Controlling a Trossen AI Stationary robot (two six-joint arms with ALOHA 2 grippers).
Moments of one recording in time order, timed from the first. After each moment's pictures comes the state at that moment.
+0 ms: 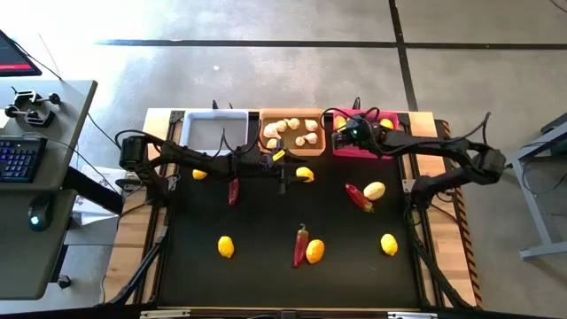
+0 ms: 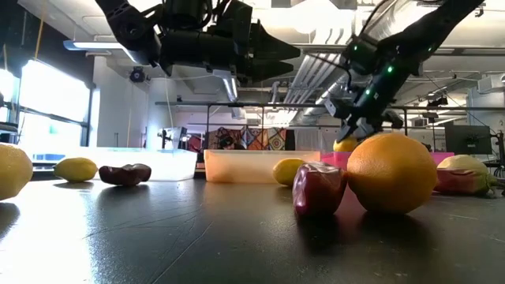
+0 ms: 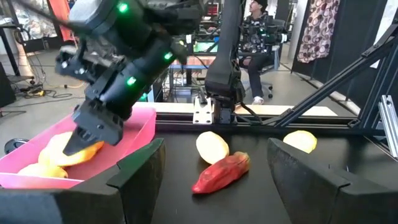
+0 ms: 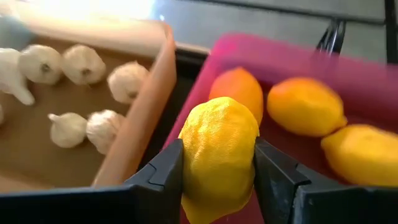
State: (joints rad) left arm 0.11 1.74 0.86 0.81 0.07 0.01; right arm -0.55 1.33 0.68 -0.15 0.41 0.54
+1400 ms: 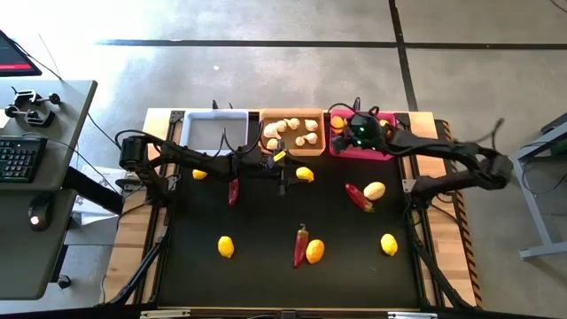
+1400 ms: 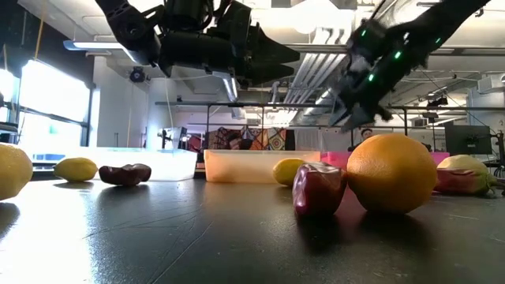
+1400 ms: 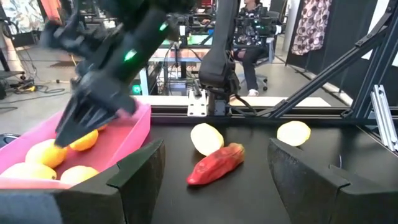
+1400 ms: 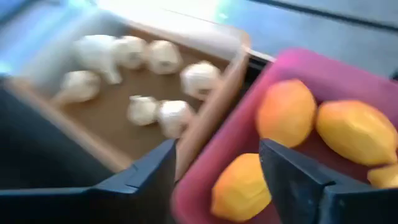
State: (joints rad) left arm 0.11 1.74 0.86 0.78 0.09 0.02; right arm -0.56 1.25 0.68 -0.12 0.18 0.38
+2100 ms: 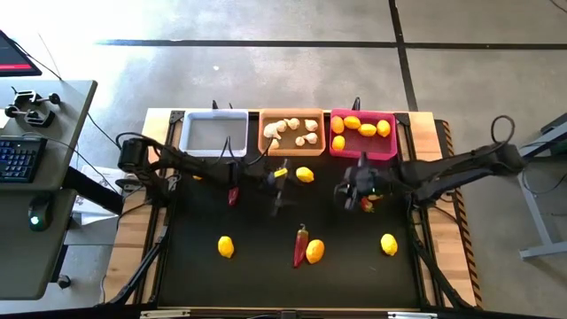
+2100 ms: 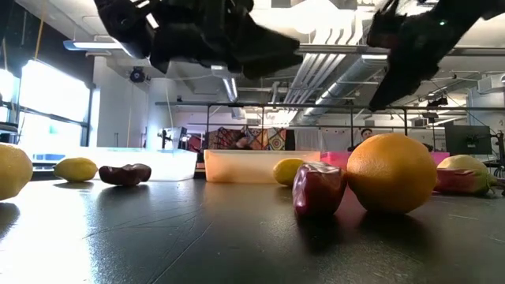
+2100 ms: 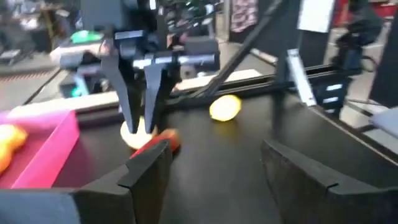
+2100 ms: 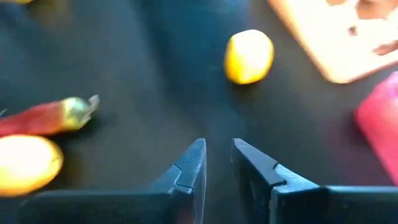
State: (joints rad) left arm 0.02 1.74 0.86 0.71 0.26 0.14; right arm 0.14 1.05 0.68 -0.50 0.26 0.40
